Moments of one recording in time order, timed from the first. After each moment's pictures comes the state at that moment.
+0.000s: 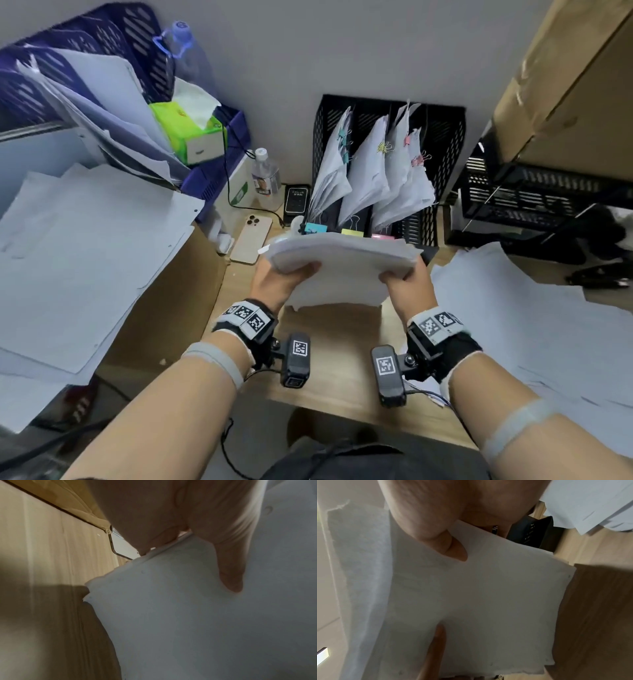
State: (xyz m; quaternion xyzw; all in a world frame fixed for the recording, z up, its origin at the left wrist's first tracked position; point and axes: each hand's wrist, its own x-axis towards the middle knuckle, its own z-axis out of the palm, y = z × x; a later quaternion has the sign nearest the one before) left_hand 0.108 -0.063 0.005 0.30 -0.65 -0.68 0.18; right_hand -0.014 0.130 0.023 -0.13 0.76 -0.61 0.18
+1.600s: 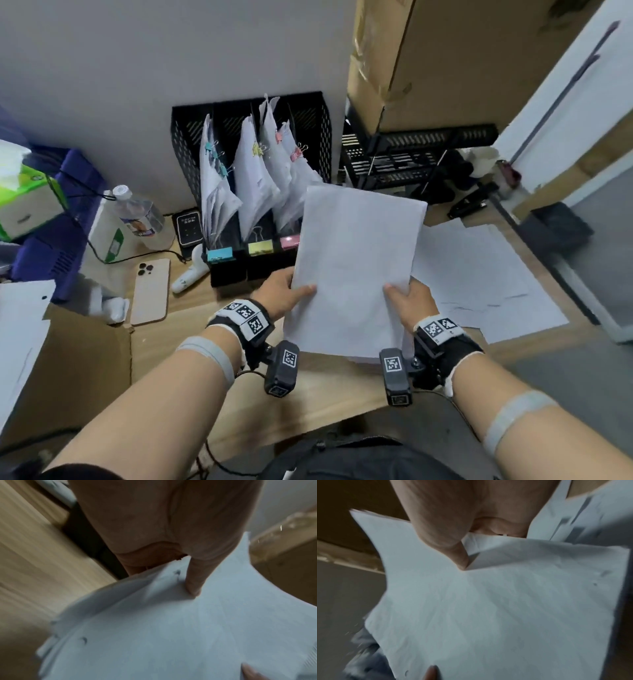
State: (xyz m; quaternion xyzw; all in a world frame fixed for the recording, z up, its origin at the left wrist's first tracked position) left_hand -0.001 -0.006 -0.035 0.13 -0.77 -0.59 -0.17; right_hand -0.025 0.253 -0.020 0.13 0.85 -0.50 0.13
